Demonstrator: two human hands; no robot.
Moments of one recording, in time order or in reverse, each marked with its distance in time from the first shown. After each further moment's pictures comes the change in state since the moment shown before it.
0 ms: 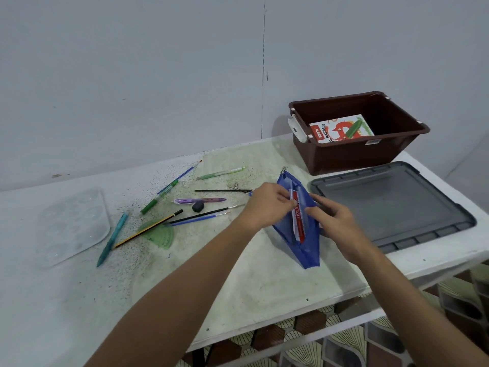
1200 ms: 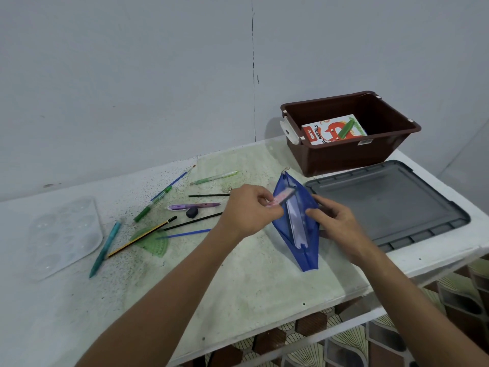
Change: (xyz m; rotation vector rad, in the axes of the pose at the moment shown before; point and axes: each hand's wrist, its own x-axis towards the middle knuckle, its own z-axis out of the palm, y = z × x) left_hand -0.021 -0.001 -0.023 0.060 0.149 0.076; right_hand -0.004 -0.005 -0.013 0.036 -0.022 -0.032
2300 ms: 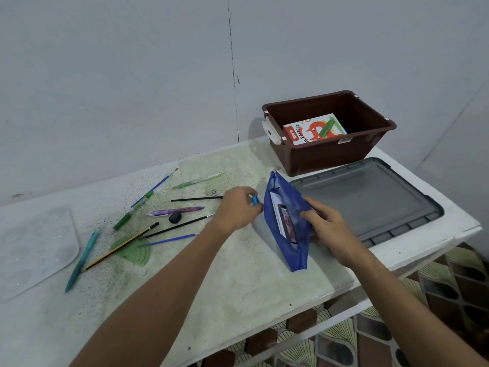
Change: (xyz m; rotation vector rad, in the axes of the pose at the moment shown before) left_hand 0.045 -0.030 0.032 0.124 -0.058 -0.016; right_hand -0.006 0.003 -0.010 0.002 0.013 0.072
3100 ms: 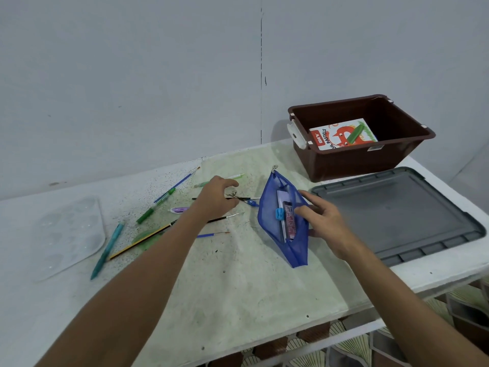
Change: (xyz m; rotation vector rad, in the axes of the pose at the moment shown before) left_hand 0.022 -0.075 -0.063 0.183 -0.005 -0.013; right_hand 0.040 -0.009 0.034 -0.005 -0.044 -0.010
